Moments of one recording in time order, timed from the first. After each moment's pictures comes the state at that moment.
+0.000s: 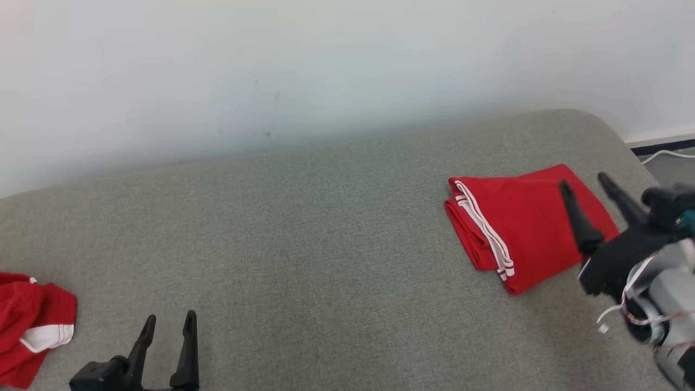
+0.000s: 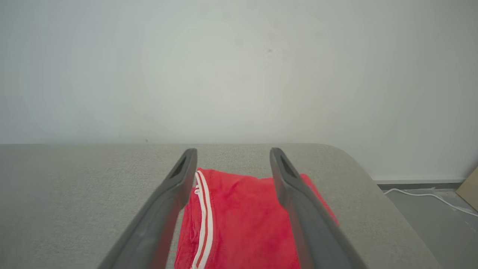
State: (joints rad) left arm -0.04 0.15 -0.21 0.31 -0.34 -0.02 -0.26; right arm -0.59 -0.56 0.68 0.55 0.90 -0.03 -0.26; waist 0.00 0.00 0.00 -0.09
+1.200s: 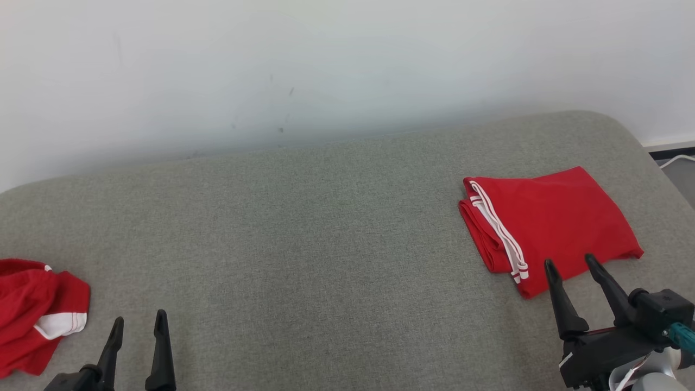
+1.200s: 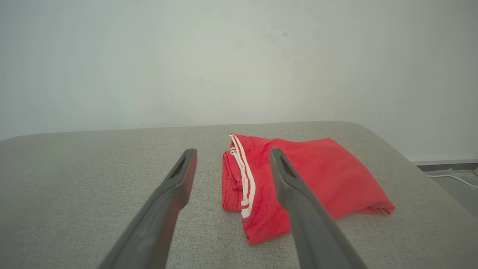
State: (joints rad) left arm 0.02 0.16 -0.14 0.21 -0.32 0.04 -0.26; right arm -0.09 -0.44 0.34 0.16 0.62 -0.12 -0.26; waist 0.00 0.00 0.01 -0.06
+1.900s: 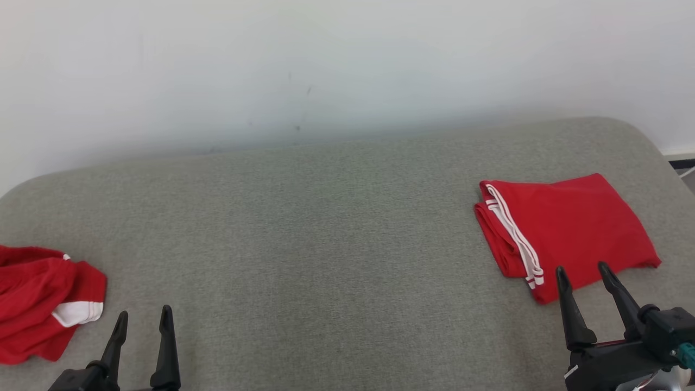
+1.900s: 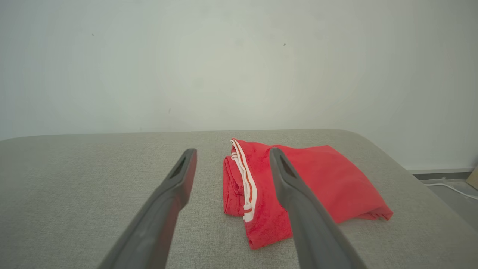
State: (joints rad) left arm 0.01 0.16 -0.14 0.19 -0.28 0.05 -0.26; right arm 0.00 -0.38 0.22 0.10 0.50 -0.12 -0.26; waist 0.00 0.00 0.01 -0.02
